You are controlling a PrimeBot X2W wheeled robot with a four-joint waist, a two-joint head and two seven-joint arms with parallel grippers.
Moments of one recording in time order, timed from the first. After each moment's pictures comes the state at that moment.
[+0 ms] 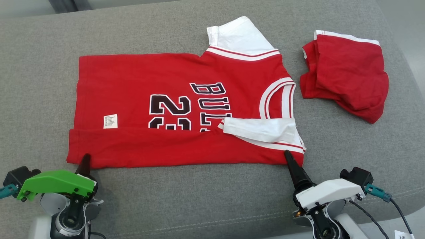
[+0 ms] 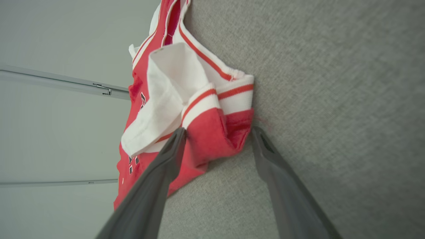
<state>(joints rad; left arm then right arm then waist) -0.16 0.04 0.08 0.28 -1.02 0.11 0.20 -0.04 -0.07 0.41 0.27 1.20 -0.05 -0.16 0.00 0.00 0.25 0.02</state>
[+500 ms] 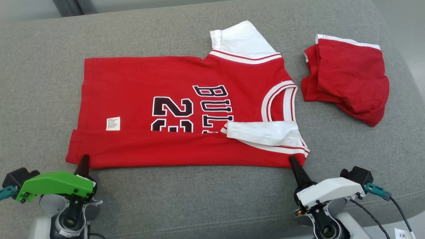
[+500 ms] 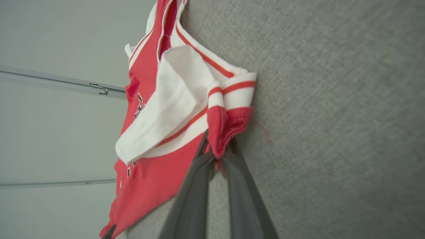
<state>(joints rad) -0.17 0.04 0.08 0.30 -1.02 0.10 0.18 -0.06 -0.07 0.40 0.31 1.22 -0.04 -0.16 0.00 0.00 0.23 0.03</state>
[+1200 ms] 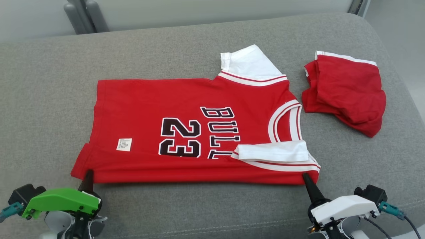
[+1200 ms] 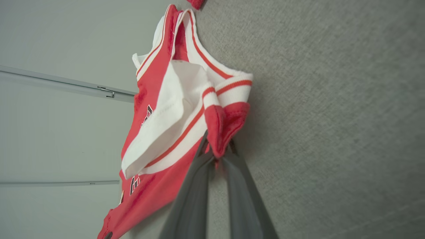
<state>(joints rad) -0.10 0.03 0.07 0.29 -1.02 0.09 0.16 0.03 -0.11 0.37 0.30 1.24 -0.03 -0.16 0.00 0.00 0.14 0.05</state>
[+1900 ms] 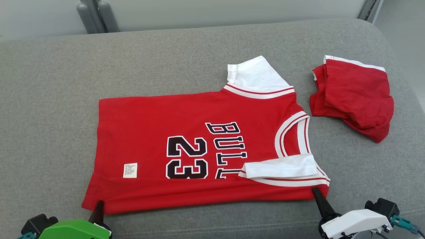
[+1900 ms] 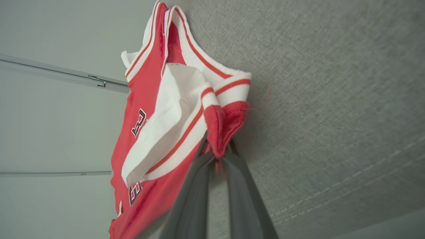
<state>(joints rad) 0.08 0.03 0.02 0.22 -1.02 0.09 0.12 0.14 -0.16 0.36 0.20 1.24 -0.05 -0.14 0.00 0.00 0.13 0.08</state>
